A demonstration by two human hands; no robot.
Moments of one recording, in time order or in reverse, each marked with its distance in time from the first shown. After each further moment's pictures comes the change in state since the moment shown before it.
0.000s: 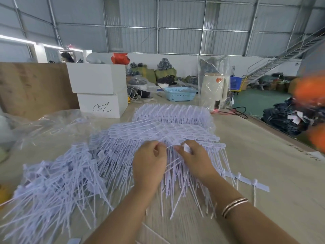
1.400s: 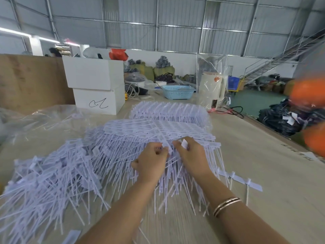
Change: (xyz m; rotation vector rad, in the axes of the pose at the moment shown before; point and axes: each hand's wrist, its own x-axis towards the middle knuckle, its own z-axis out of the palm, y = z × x) left_hand 0.001 0.001 0.015 -0.083 -0.241 -0.379; right_hand 0.000 -0.005 0.003 -0.030 0.082 0.048
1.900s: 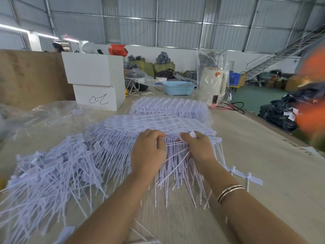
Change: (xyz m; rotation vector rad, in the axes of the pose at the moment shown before) left_hand 0.006 -0.003 -0.012 0.280 0.138 0.455; right_hand 0.011 0.001 -0.006 0.377 0.051 0.274
